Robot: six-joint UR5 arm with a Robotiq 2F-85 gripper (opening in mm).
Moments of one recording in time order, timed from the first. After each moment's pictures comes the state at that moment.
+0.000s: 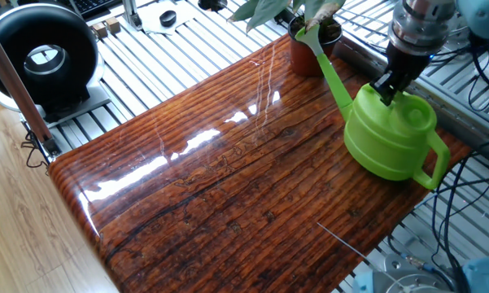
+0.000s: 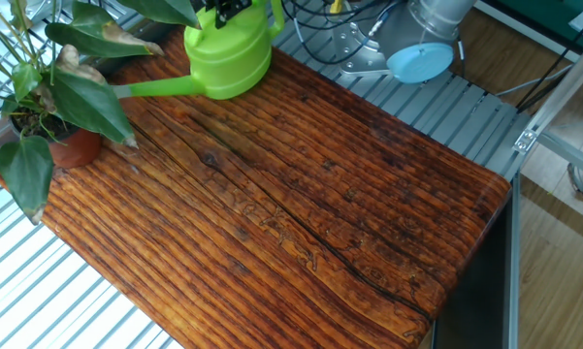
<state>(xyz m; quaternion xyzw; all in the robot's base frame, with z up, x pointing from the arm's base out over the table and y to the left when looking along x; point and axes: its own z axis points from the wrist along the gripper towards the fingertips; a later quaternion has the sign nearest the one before) 0.334 -0.171 0.178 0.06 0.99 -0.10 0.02</state>
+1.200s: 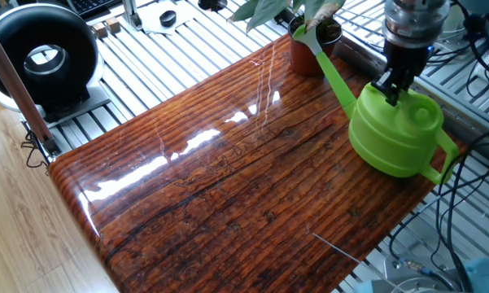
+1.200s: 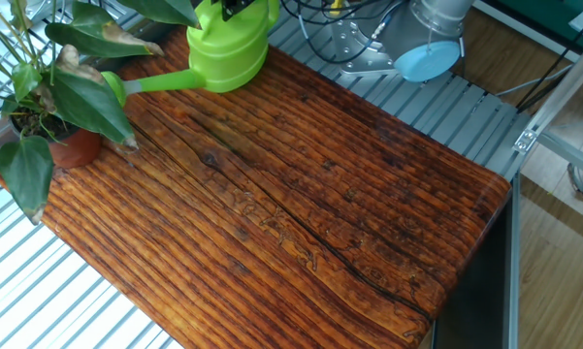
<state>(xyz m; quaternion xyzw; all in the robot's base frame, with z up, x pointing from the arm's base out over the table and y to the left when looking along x) 0.326 -0.168 0.182 0.02 0.99 -0.11 -0.05</state>
